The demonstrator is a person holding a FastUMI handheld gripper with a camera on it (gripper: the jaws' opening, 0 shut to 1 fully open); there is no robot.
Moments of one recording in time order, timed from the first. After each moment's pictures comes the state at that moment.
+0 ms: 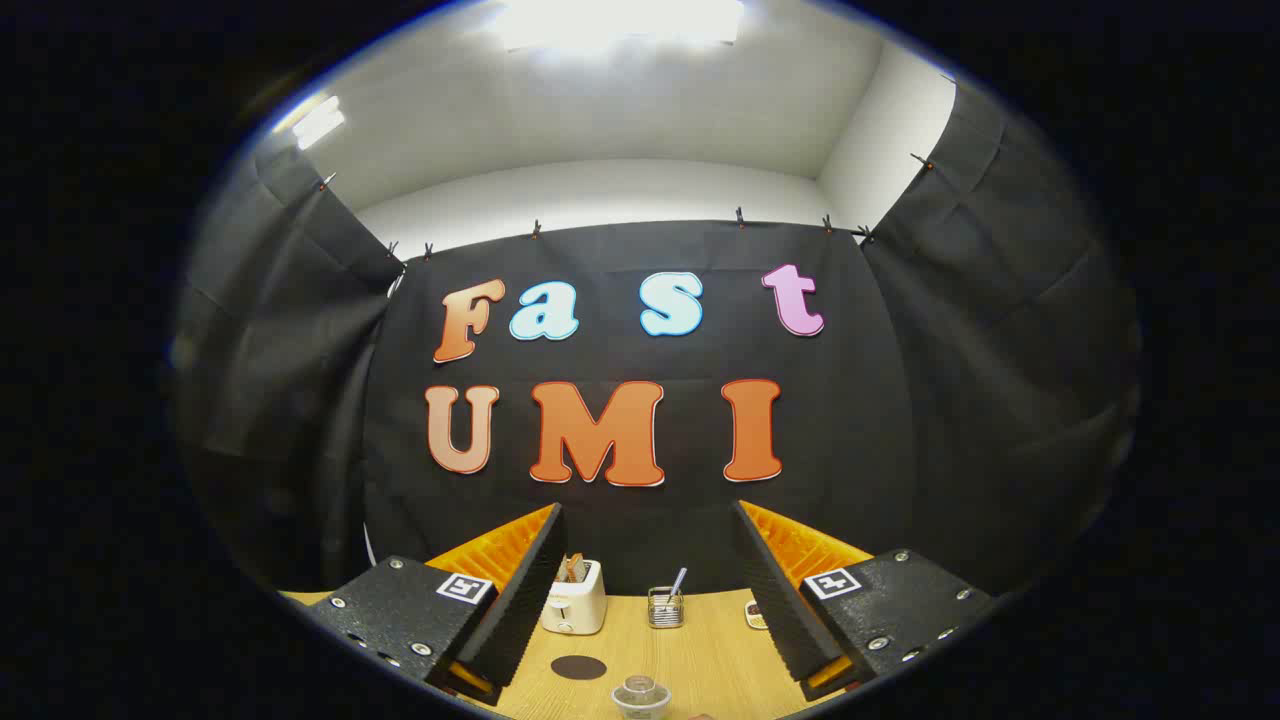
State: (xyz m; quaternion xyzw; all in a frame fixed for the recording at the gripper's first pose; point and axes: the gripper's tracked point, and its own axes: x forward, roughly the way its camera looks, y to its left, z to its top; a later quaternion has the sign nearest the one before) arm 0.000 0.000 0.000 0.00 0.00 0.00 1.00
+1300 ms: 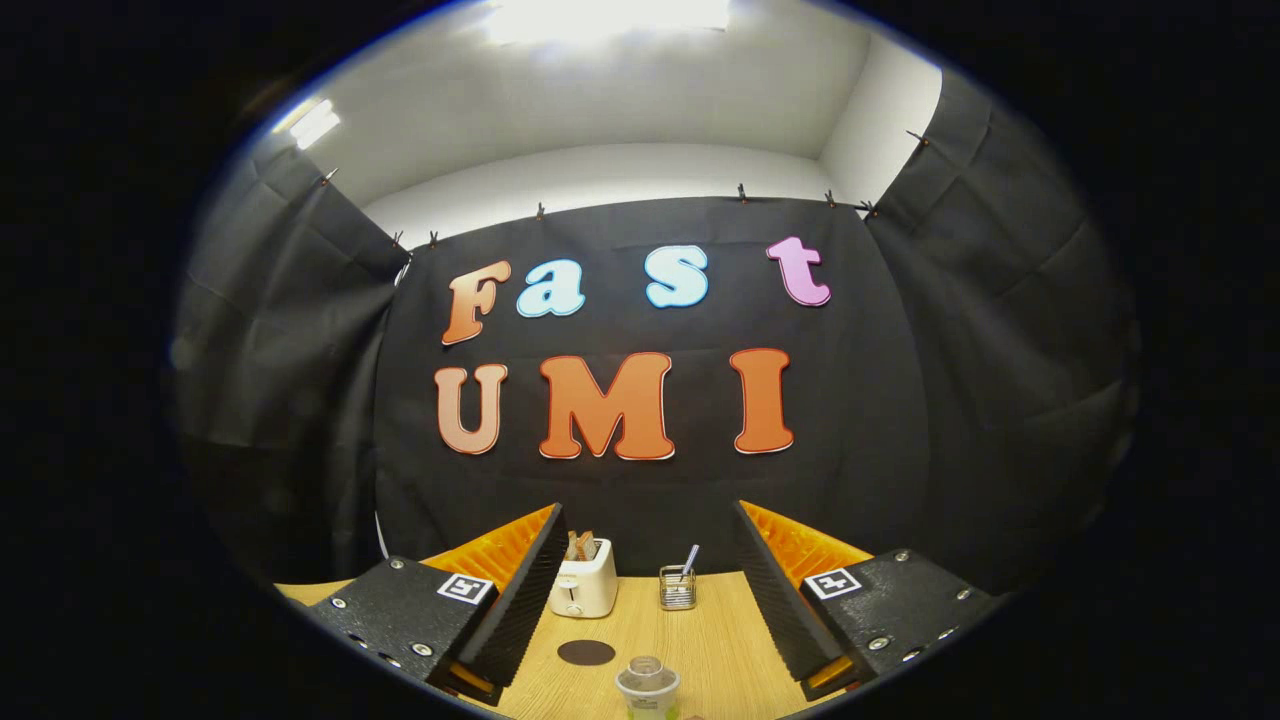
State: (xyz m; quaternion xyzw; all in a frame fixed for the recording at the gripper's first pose) arm -0.001 0.003 -0.062 0.01 0.03 0.02 1.00
